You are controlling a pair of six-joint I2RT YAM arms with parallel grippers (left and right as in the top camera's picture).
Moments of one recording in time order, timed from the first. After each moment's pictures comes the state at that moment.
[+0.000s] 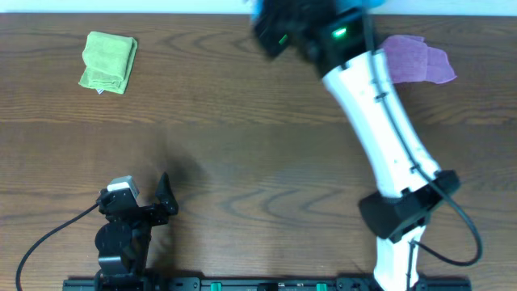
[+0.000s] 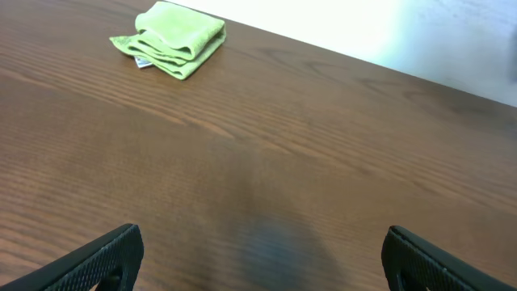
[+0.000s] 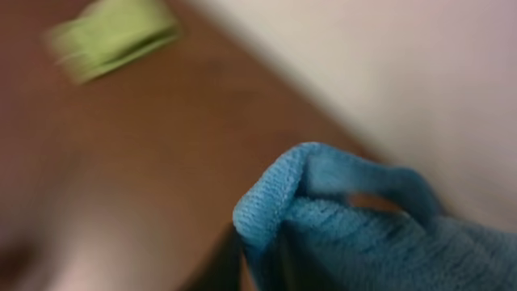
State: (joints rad) left arm 0.04 0.01 0.13 -0.45 0.02 -0.26; right arm 0.55 2.07 2.37 -1.07 -0.11 -0.23
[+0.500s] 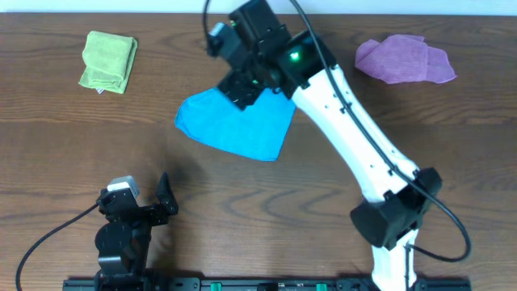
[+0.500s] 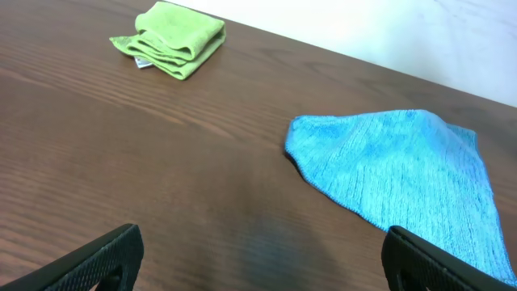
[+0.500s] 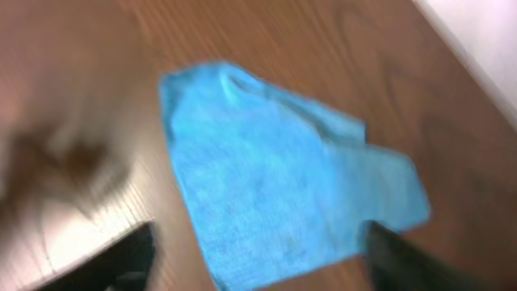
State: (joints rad) left arm 0.04 0.01 0.13 -0.45 0.02 -0.26; right arm 0.62 2.07 2.21 -1.16 -0.11 -0.26
